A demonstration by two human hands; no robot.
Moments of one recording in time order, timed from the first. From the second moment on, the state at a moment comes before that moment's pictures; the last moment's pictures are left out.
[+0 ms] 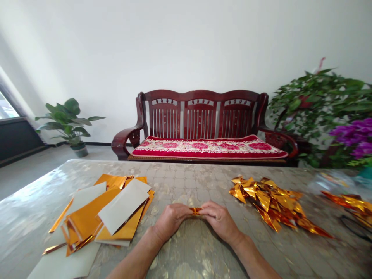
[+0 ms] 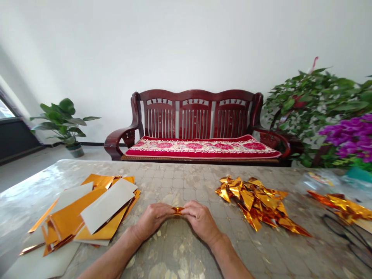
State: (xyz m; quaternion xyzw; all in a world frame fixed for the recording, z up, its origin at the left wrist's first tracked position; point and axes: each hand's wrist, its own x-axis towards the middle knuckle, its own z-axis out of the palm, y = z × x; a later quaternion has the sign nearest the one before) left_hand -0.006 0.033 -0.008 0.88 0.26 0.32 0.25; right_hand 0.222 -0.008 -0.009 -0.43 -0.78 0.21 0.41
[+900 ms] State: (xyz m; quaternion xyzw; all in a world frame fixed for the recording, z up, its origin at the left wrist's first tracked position) left_hand -0.003 0.032 -0.012 0.88 0.27 0.31 0.24; right_hand 0.214 -0.011 -0.007 -0.42 -0.79 0.19 0.41
